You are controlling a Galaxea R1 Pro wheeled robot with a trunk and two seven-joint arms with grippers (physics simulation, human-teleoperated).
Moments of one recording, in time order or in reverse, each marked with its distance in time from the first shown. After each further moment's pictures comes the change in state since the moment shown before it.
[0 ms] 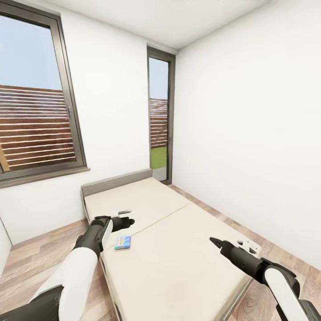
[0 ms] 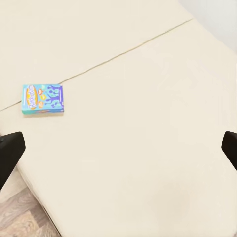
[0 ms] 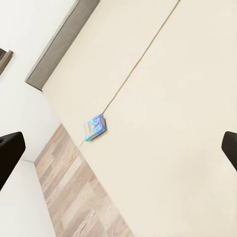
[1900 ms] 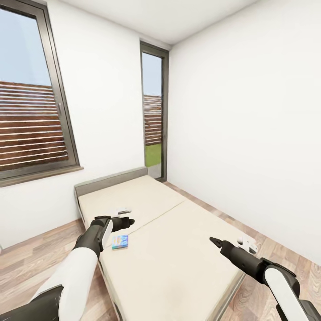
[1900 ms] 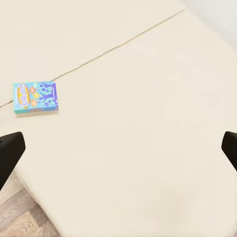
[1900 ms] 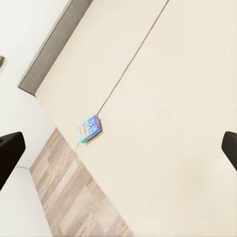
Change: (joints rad) left arm 0.000 0.000 0.000 0.000 0.000 0.000 0.000; right arm 0.000 0.000 0.000 -0.001 0.000 0.000 0.000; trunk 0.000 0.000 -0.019
